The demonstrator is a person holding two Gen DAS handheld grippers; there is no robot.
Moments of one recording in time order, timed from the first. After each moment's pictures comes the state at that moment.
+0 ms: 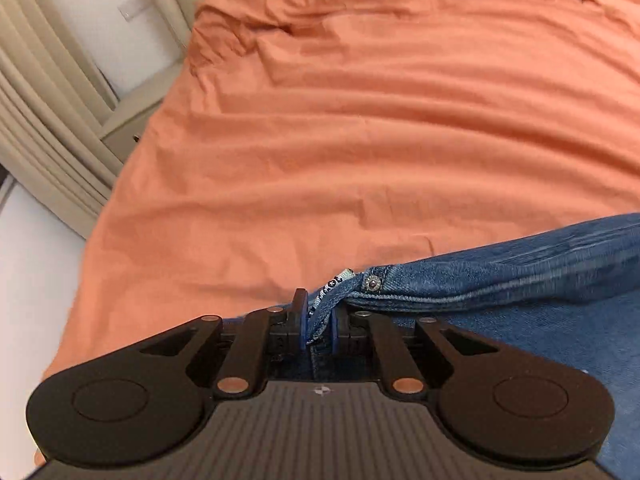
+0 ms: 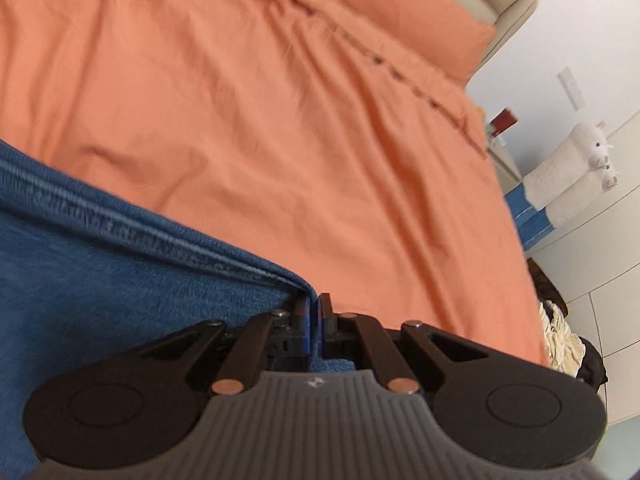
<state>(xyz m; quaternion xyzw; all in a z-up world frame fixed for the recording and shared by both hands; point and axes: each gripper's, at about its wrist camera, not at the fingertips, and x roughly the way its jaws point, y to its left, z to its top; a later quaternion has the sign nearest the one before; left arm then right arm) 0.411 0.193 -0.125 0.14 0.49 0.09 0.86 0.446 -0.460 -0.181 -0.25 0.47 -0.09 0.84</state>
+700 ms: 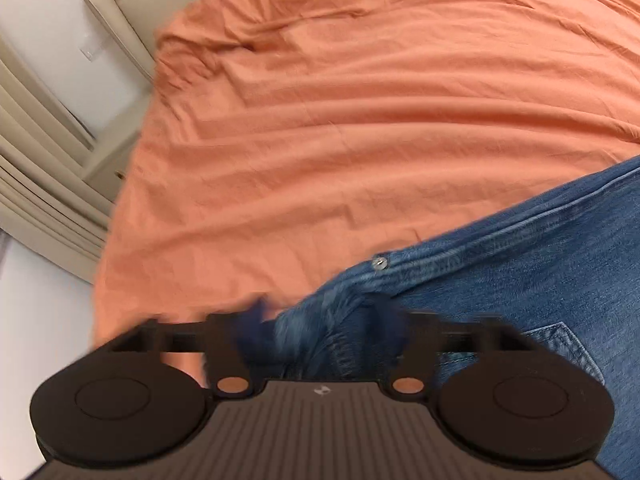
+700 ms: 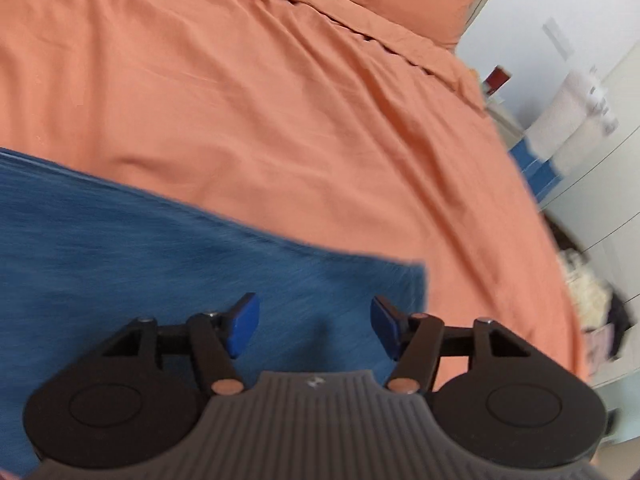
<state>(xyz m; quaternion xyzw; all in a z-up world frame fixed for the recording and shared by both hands) 0.385 0.178 -0.082 0.22 0.48 0.04 0.85 0.401 -0.434 -0.154 -0.15 0.48 -0.10 0.86</state>
